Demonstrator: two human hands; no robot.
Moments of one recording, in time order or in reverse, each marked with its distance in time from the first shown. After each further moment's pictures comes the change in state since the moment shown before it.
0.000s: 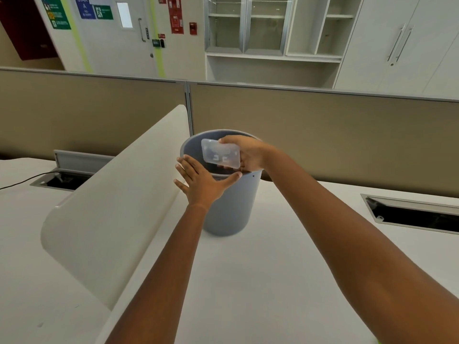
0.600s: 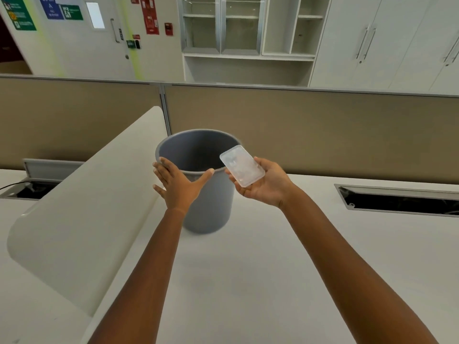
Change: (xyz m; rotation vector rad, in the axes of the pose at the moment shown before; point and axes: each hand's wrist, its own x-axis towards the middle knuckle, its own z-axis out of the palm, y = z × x) left_hand -0.012 -0.001 0.004 -0.165 0.051 0.008; right_hand -0.075 0.078 -0.041 0.736 -0.058 -0.117
